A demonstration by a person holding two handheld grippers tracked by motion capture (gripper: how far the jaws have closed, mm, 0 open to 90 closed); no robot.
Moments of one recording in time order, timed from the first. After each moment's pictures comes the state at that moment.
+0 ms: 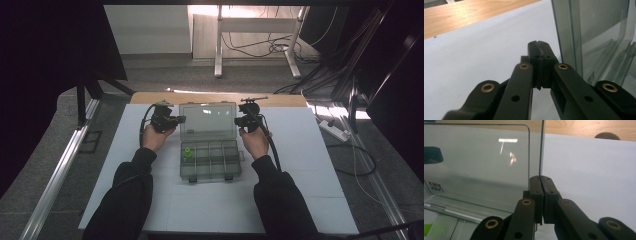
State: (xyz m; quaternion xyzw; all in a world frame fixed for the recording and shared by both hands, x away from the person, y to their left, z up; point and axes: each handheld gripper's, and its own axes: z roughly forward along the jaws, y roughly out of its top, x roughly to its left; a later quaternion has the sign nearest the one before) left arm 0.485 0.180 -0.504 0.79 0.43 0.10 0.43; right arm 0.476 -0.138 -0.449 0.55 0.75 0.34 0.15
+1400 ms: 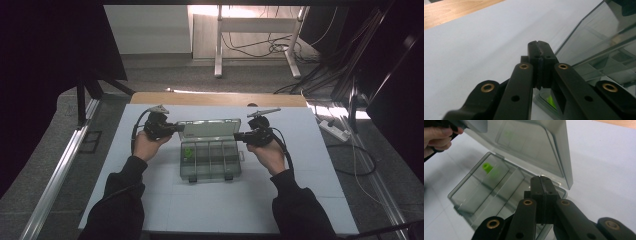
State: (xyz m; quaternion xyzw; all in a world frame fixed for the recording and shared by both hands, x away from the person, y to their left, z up) left arm 0.433 0.186 -0.478 0.81 0.38 0.07 0.45; right arm 0.420 -0.171 -0.439 0.40 0.82 0.40 0.05
